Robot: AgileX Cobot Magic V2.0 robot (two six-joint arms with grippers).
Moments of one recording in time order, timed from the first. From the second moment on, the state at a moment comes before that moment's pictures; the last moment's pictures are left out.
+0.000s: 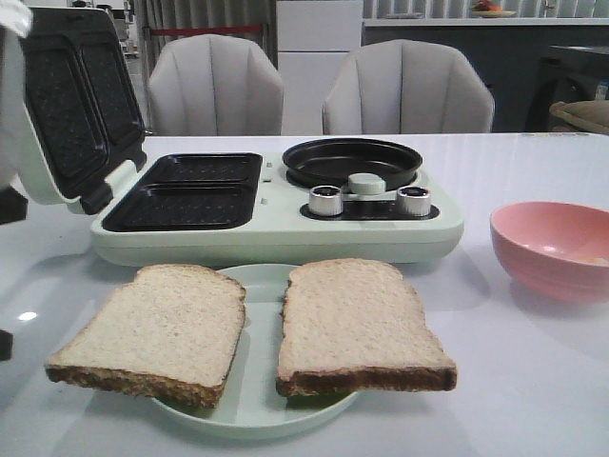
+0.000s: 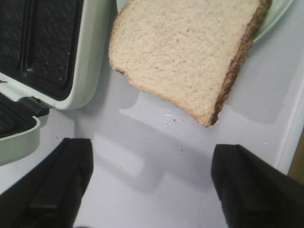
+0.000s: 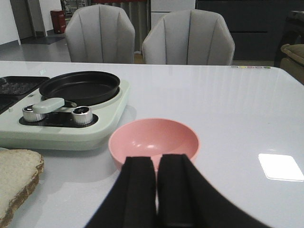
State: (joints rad) left arm -0.95 1.15 -0.50 0.96 0.58 -0.22; right arm 0.12 -0.01 0.03 0.02 0.09 0.05
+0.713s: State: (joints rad) left arm -1.00 1.42 -0.51 1.22 0.45 -0.40; right arm 0.12 -0.01 0.03 0.02 0.09 0.05
